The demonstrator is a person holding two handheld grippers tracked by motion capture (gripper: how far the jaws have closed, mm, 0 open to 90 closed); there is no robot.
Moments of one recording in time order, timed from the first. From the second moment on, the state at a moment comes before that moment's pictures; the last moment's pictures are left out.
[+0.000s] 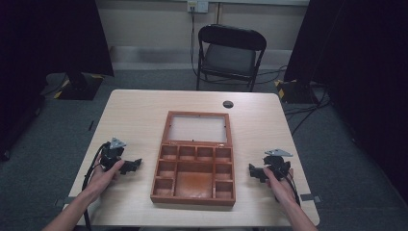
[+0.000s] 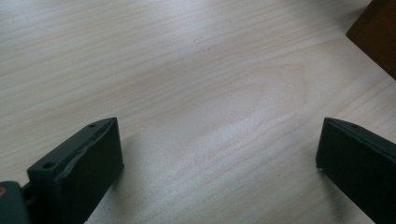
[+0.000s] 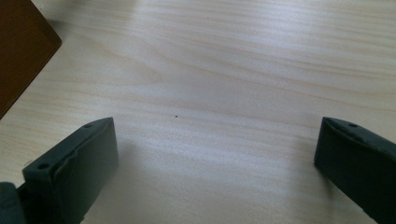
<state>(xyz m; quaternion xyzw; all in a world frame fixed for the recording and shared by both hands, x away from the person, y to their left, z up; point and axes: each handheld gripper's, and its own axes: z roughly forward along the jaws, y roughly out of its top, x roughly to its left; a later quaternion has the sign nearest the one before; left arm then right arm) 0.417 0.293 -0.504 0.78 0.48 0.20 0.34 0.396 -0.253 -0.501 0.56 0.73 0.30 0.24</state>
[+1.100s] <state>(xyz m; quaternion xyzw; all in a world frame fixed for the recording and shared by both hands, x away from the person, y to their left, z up) 0.420 0.279 -0.478 0.78 0.47 0.16 0.37 0.409 -0.245 -0.475 0.54 0.74 0.35 0.17</state>
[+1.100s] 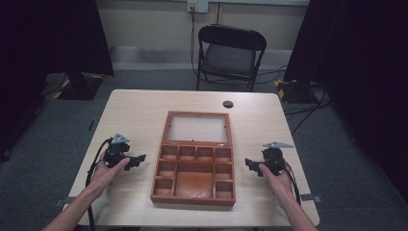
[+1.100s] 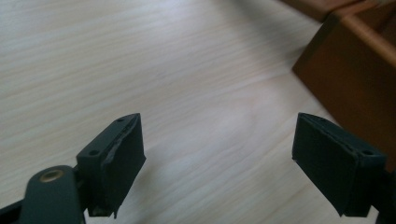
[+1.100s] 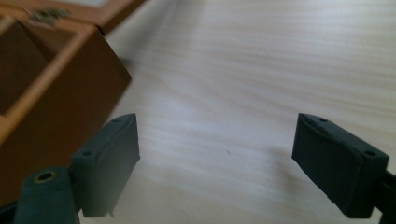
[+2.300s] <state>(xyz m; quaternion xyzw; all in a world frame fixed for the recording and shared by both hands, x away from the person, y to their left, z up) 0.495 0.224 -0.448 0.78 0.46 0.14 0.40 0.510 -0.179 -0.454 0.51 0.77 0.37 0.10</state>
